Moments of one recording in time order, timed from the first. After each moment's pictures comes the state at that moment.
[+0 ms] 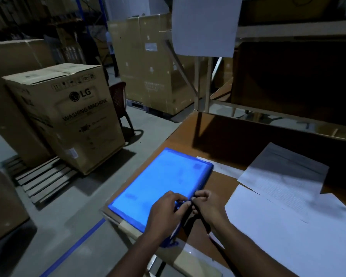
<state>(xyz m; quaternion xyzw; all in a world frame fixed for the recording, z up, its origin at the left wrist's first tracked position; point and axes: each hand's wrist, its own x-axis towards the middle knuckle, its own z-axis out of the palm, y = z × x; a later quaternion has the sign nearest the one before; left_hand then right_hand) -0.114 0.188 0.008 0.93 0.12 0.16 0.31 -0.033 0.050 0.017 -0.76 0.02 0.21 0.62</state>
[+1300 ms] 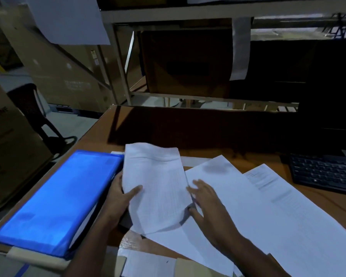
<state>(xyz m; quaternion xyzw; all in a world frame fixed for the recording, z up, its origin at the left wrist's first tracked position) -0.036 0.074 -0.018 0.77 0.09 0.09 0.63 -0.058 -0.222 -0.010 -0.93 -0.17 -0.05 0.33</state>
